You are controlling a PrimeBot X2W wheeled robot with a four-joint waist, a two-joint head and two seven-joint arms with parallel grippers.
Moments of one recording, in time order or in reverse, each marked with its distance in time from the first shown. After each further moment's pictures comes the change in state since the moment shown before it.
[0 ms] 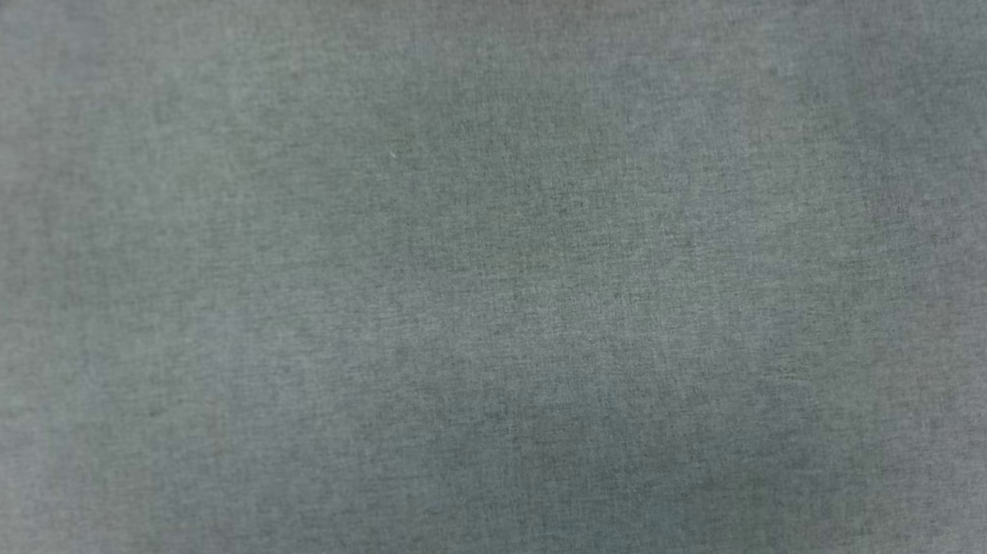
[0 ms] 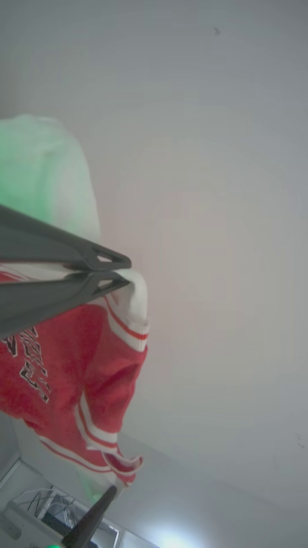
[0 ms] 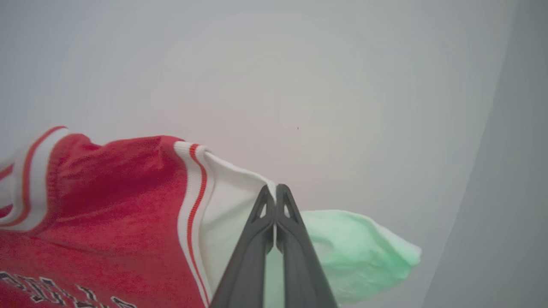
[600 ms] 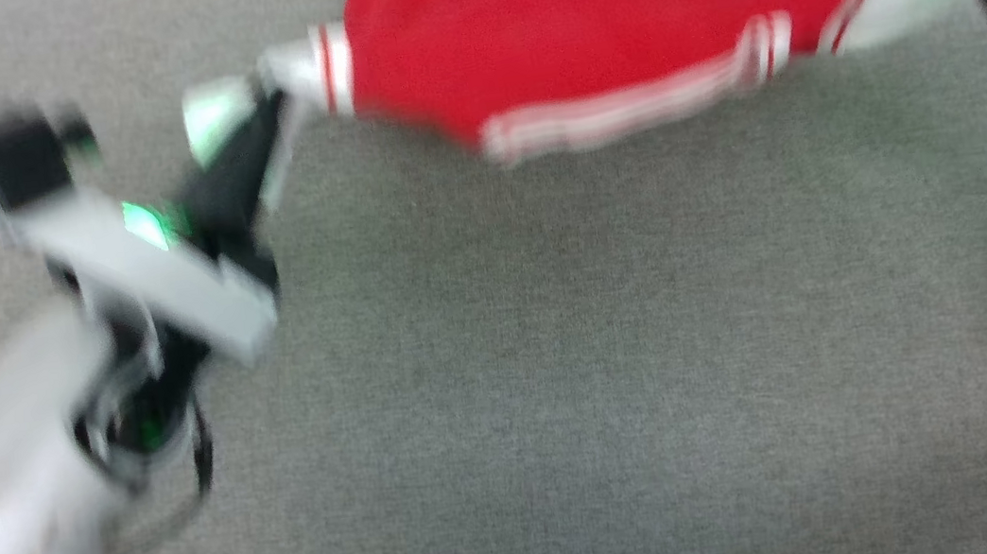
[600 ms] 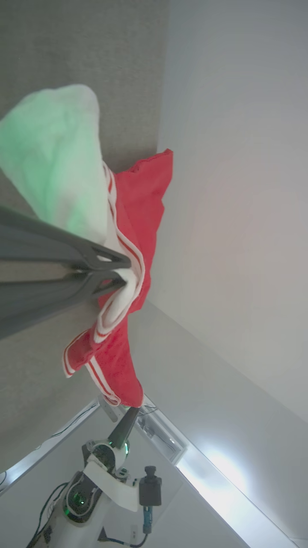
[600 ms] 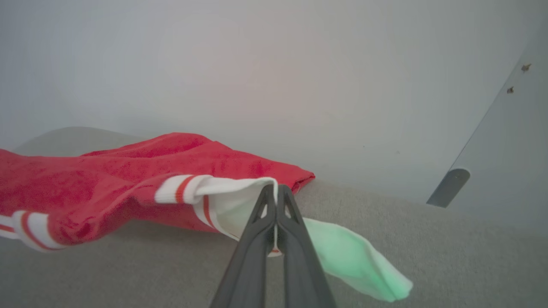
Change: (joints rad) left arm 0.788 0.294 0.044 -0.652 -0.077 0.000 0.000; right arm 0.760 -0.261 0.191 -0.578 0.271 0.000 0.115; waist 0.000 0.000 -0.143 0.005
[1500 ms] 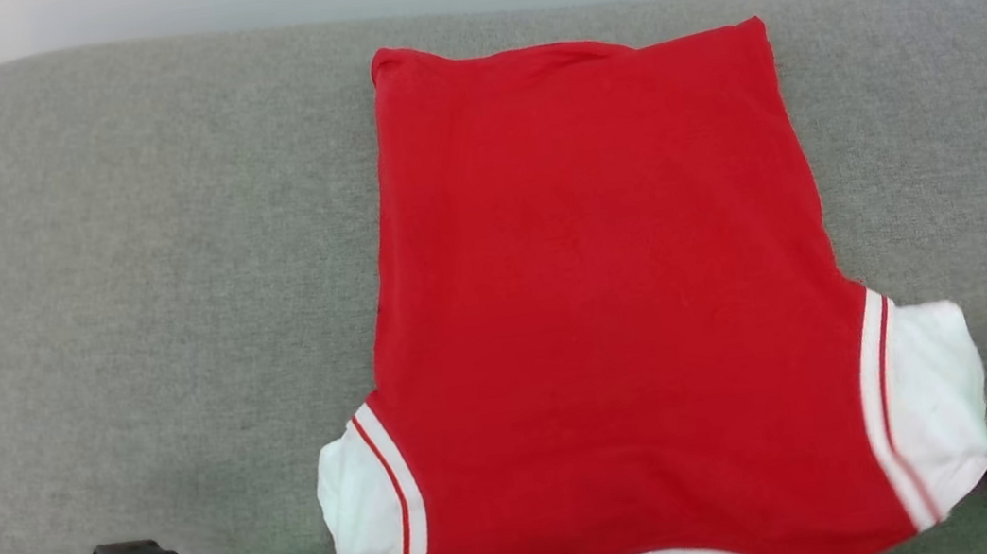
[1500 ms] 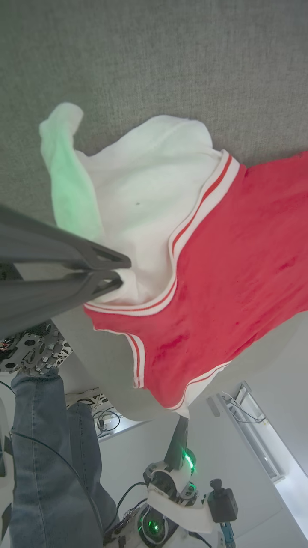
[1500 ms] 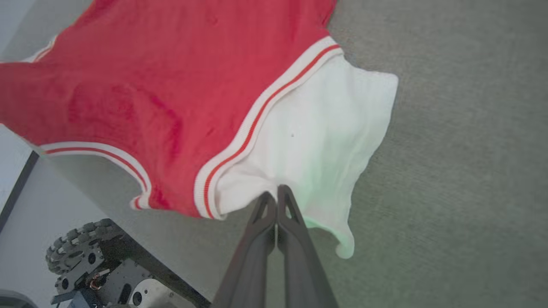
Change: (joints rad) left arm 0.600 0.382 -0.141 -0.517 0.026 0.053 0.038; right arm 1.149 -0.155 -0.604 -0.870 -0.084 0.000 0.579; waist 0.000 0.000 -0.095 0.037
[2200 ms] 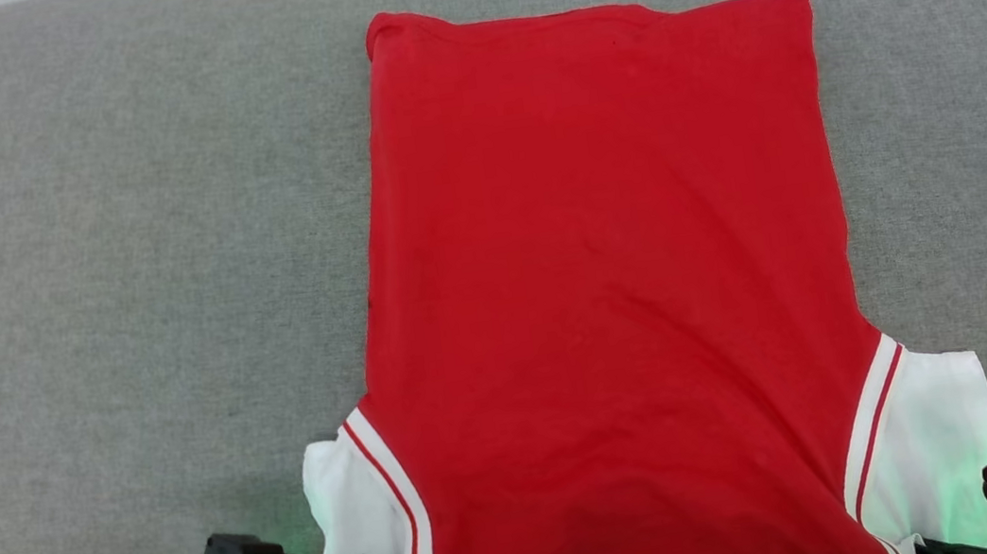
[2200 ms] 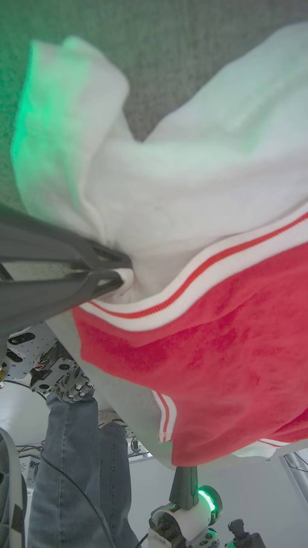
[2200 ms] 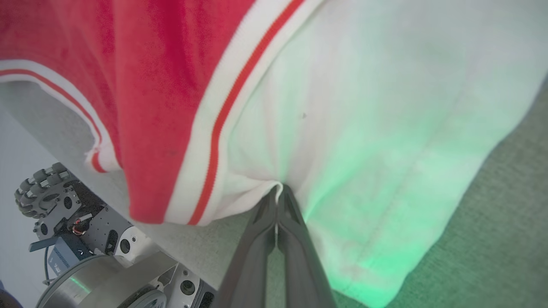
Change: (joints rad) left arm -0.057 -0.229 -0.086 0.315 0.088 -0.002 0.110; right arm -0.037 0.194 0.138 0.121 -0.271 0.000 0.131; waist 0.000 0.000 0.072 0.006
